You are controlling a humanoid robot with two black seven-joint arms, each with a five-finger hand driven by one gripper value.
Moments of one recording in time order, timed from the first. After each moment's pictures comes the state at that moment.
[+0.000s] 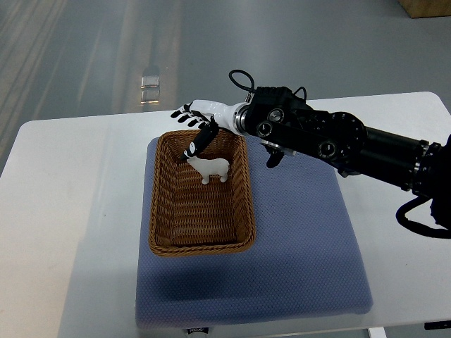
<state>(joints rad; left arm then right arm) -0.07 0.00 0.02 -0.26 0.01 0.01 0.09 1.22 0.00 0.25 0.85 -0.78 0.06 -0.26</state>
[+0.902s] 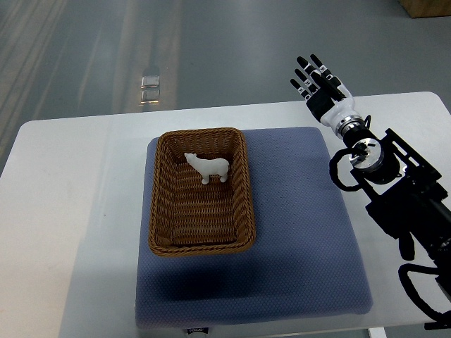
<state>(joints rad) -0.07 0.00 0.02 -0.27 0.02 0.01 0.09 0.69 -0.02 1.17 0.73 -0.18 0.07 0.17</state>
